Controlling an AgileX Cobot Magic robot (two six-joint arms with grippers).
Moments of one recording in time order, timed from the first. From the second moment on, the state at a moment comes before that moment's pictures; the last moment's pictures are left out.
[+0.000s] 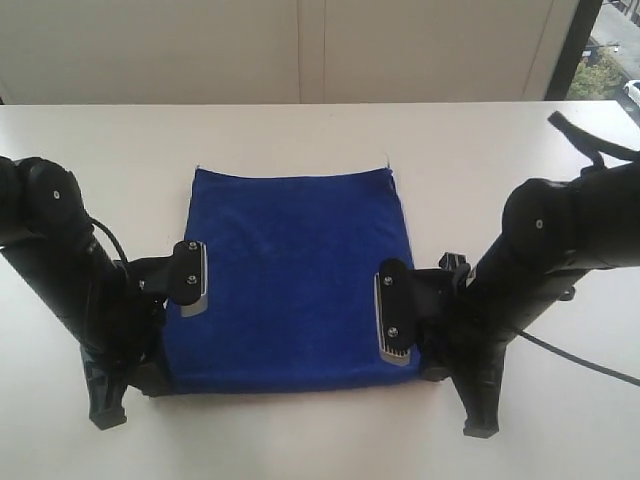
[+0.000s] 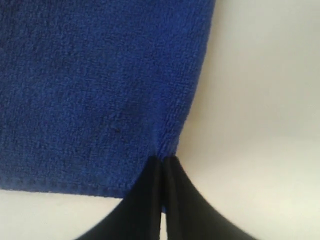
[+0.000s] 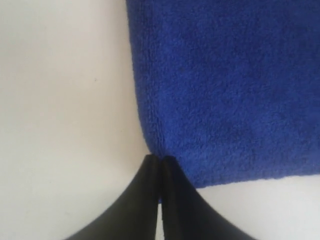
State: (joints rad) left arm -0.44 1.71 -0.83 -0.44 0.74 1.29; right arm 0.48 1.68 -0.78 0.31 0.56 -1.31
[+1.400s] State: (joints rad) left arm -0.44 1.49 -0.99 -0.31 0.74 0.95; right arm 0.48 1.49 -0.80 0.31 0.25 -1.26
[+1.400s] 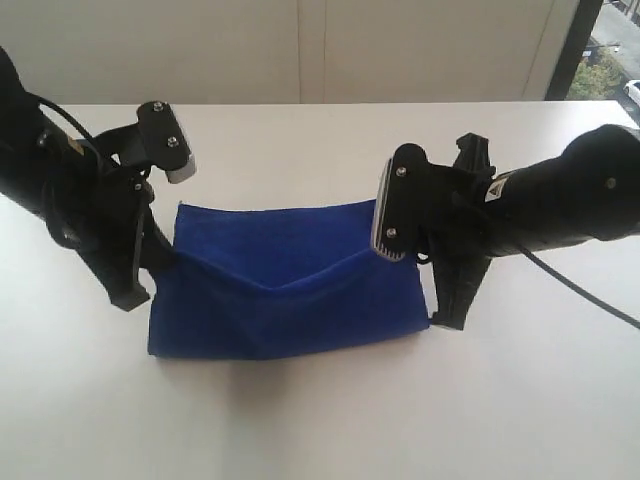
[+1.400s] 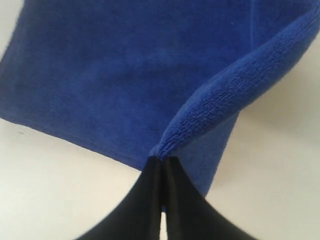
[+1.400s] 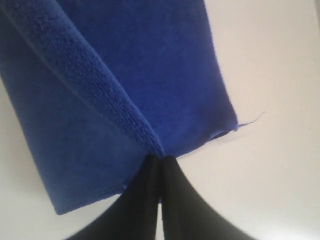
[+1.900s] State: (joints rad) left arm -0.40 1.63 -1.06 -0.28 0.49 0.92; right arm 0.48 1.65 -0.90 0.31 0.02 -1.23
